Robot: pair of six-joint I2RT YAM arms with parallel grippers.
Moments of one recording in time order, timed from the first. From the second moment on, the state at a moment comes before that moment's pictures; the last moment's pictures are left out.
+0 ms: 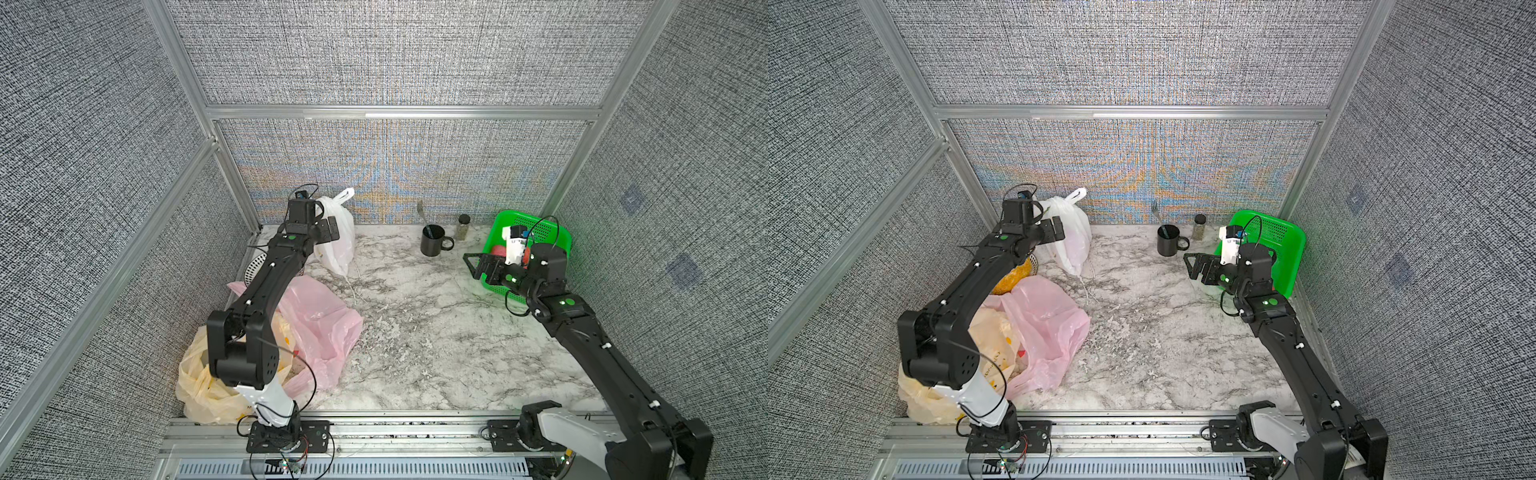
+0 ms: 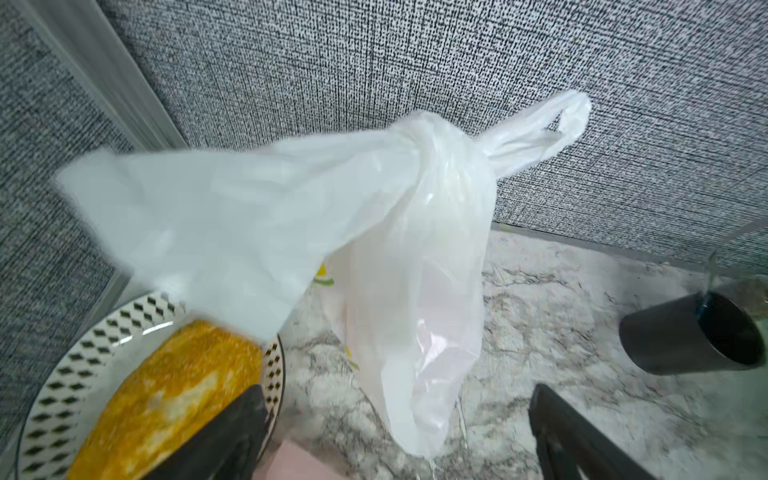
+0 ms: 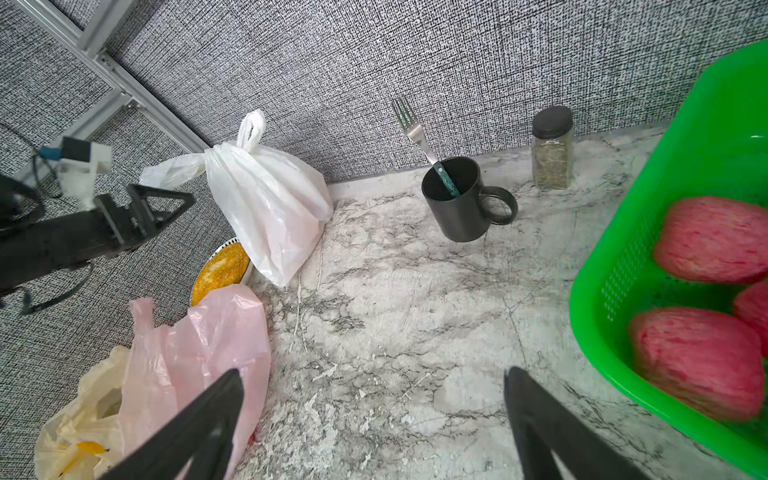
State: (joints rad) left arm -0.18 1.77 1.56 -0.37 -0.12 -0.24; right arm 0.19 1.12 0.98 -0.23 -0.32 0.39
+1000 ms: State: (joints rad) left arm -0.39 1.76 1.61 -0.26 0.19 -0.14; right arm 0.30 1.20 1.03 -0.24 -0.35 0.35
